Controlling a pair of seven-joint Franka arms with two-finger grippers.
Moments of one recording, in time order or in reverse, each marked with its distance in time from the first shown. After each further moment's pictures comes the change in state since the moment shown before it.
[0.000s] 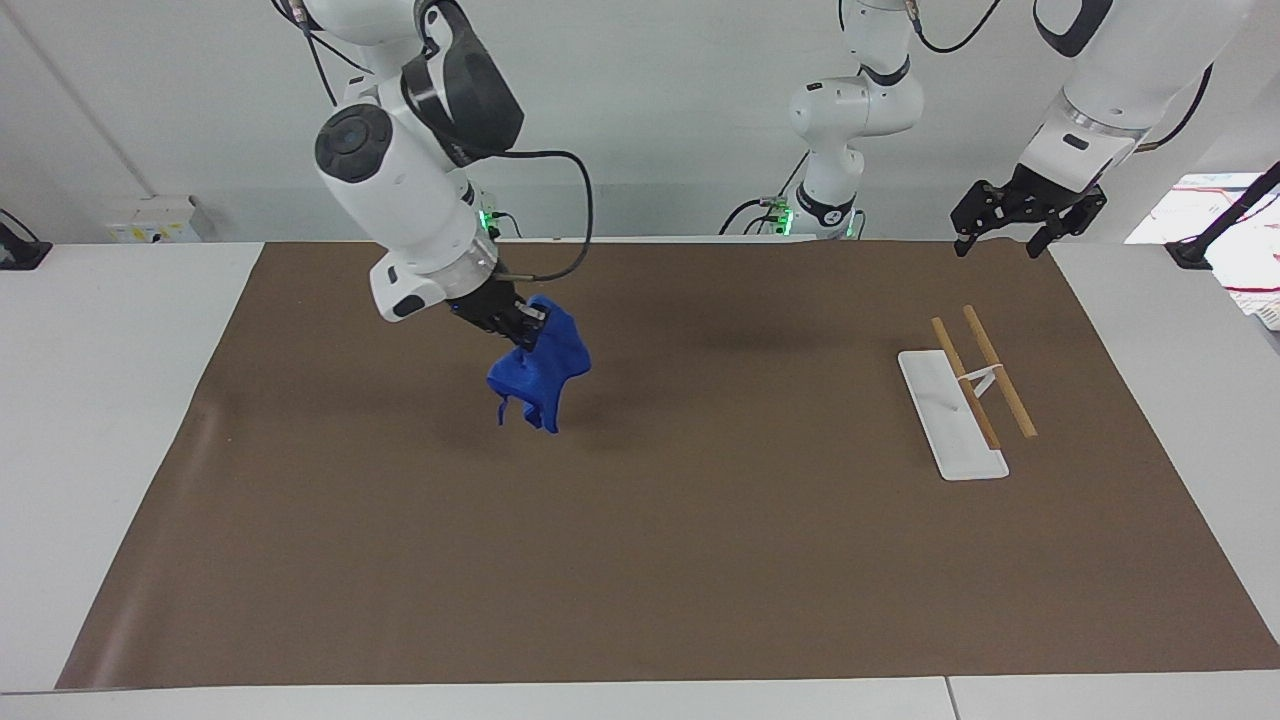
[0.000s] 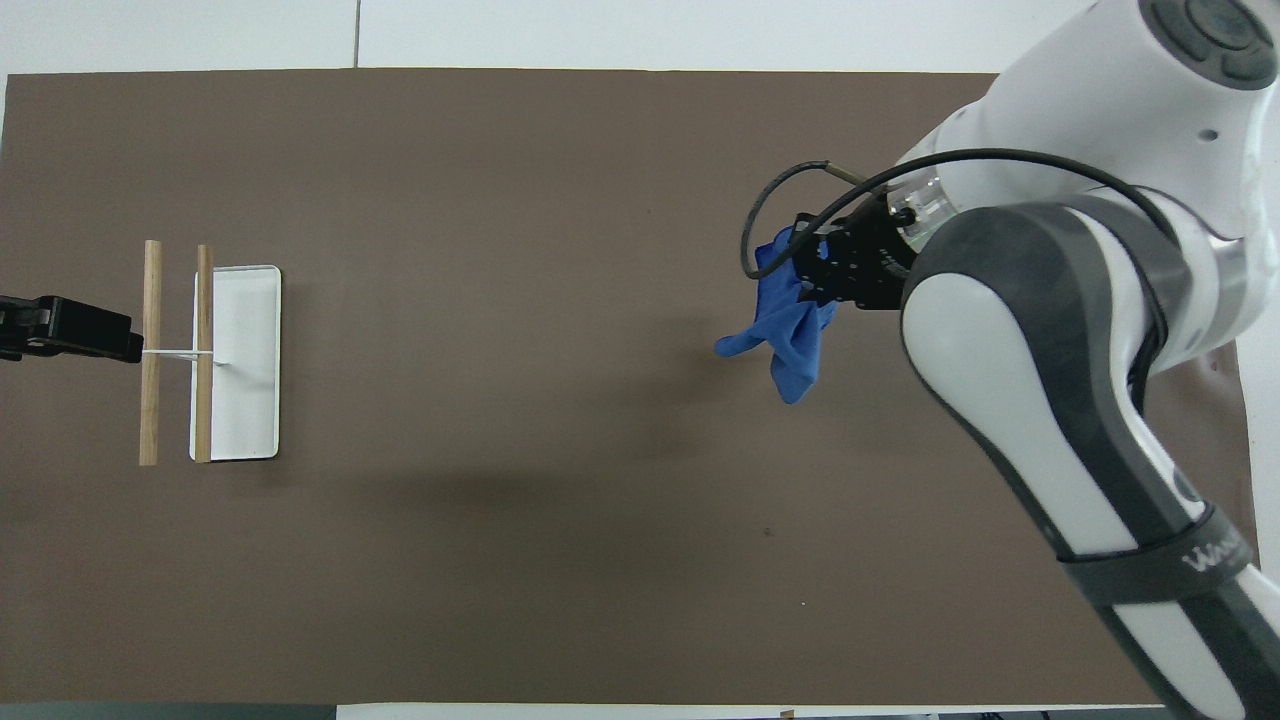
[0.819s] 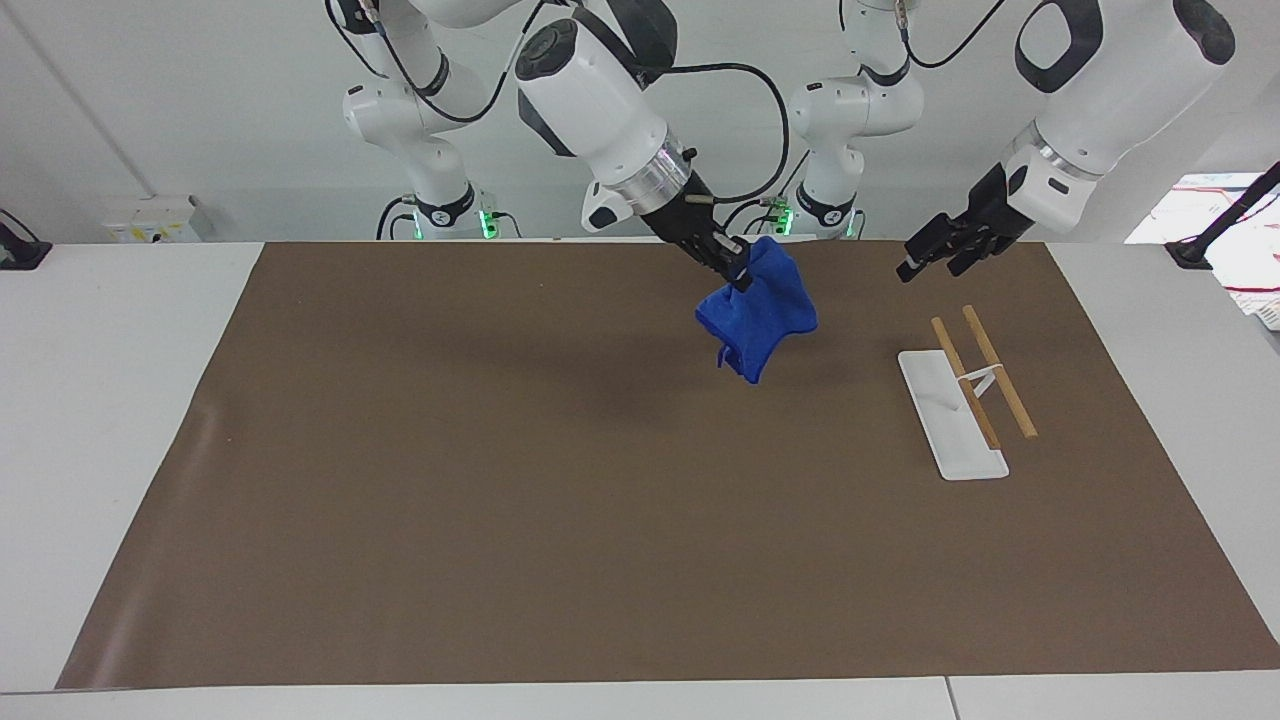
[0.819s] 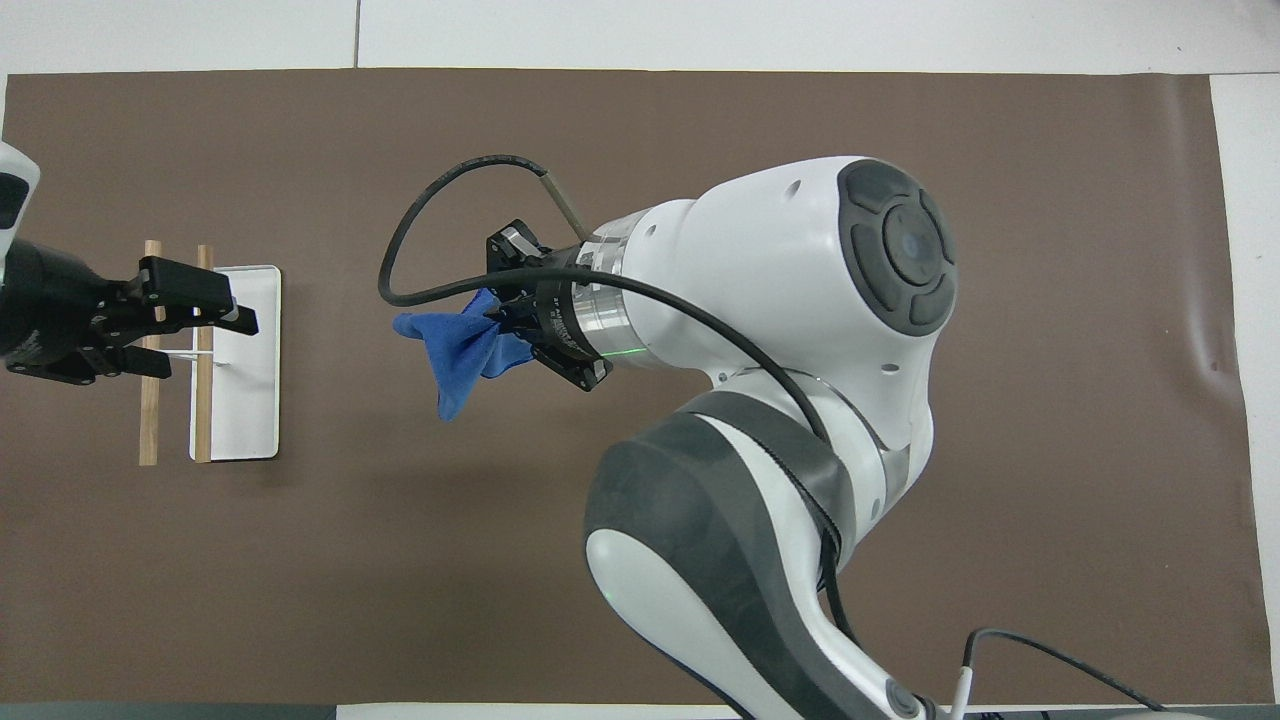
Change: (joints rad) left arm -0.012 0.030 -0.007 -0.111 -0.332 0.130 -0.418; right arm 0.295 0.012 0.005 0.005 0.190 0.433 0.588
